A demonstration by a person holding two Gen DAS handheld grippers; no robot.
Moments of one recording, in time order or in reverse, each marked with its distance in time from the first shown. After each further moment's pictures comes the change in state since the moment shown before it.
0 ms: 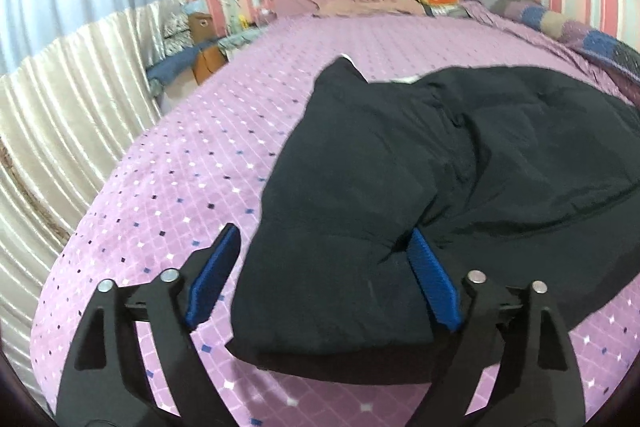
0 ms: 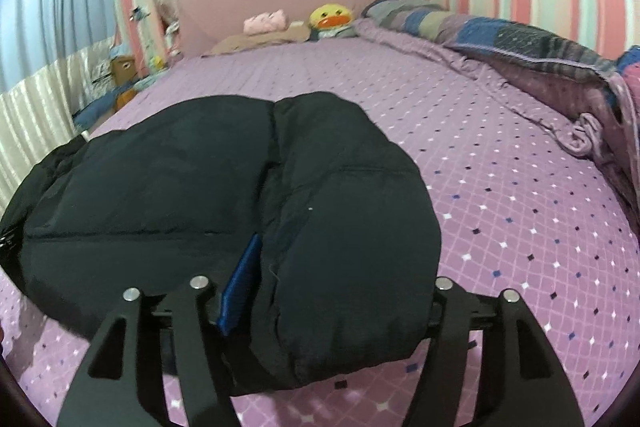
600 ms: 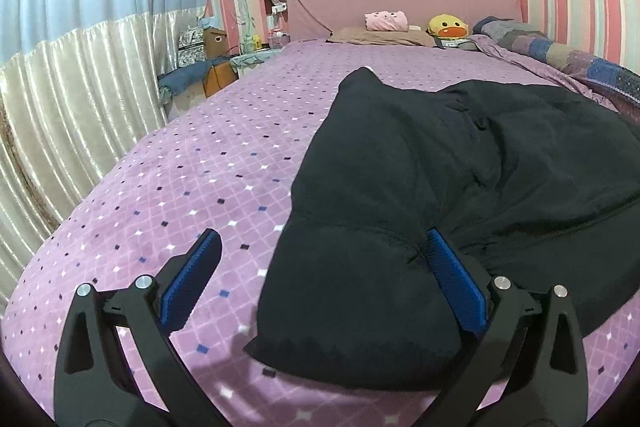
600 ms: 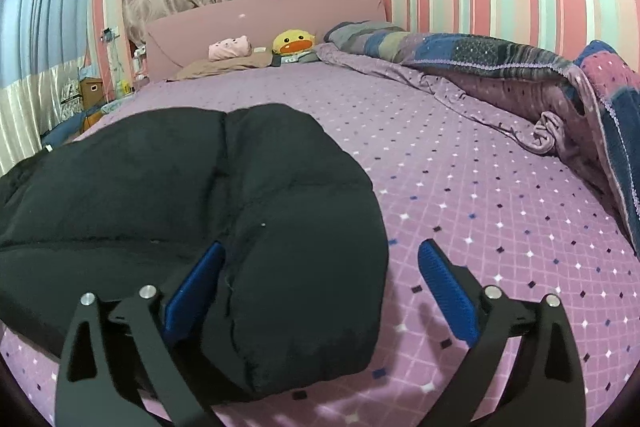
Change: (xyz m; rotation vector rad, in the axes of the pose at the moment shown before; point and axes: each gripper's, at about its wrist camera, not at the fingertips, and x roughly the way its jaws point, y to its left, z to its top) left arm 0.006 0.024 -0.038 -0.067 -0.105 0.001; right arm -0.002 -0.018 -0.022 0.055 -0.078 -0.109
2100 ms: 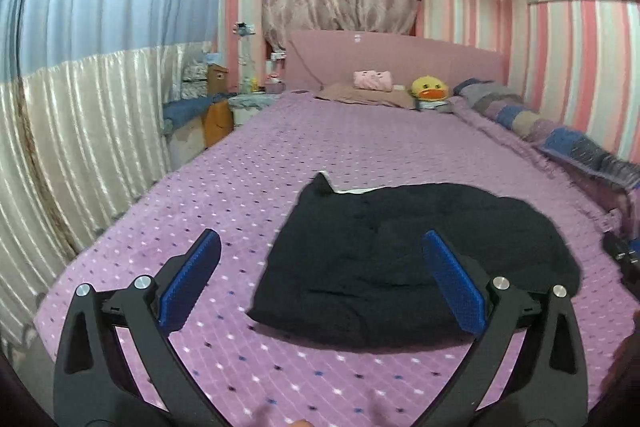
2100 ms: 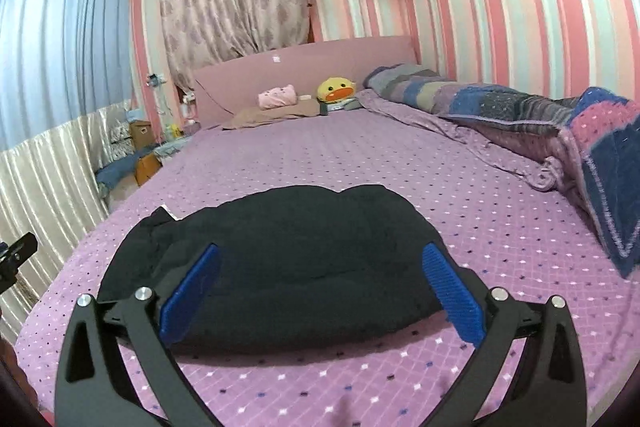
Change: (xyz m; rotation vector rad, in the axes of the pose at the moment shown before) left arm -0.206 -0.040 0.070 -0.102 -0.141 -0.067; right arm -0.215 0.099 0.050 0.023 -0.118 0.156
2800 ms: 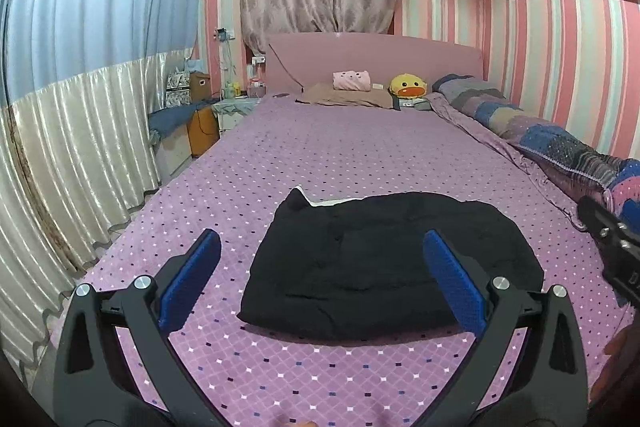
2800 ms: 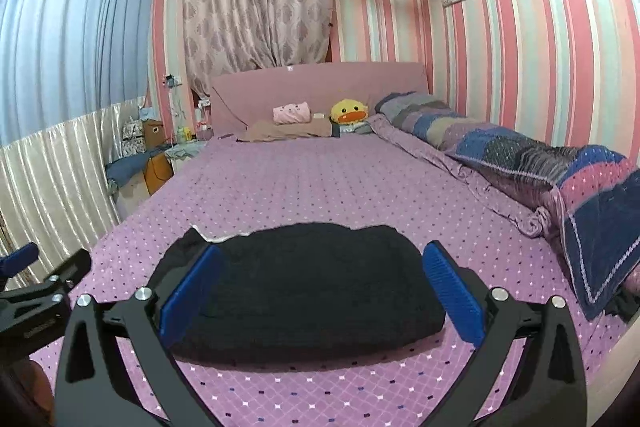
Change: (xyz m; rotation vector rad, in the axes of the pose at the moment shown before) left arm -0.052 -0.029 0.051 0.058 0.026 -0.034; right arm -0.070 0.057 0.071 -0.091 -0.057 -0.026
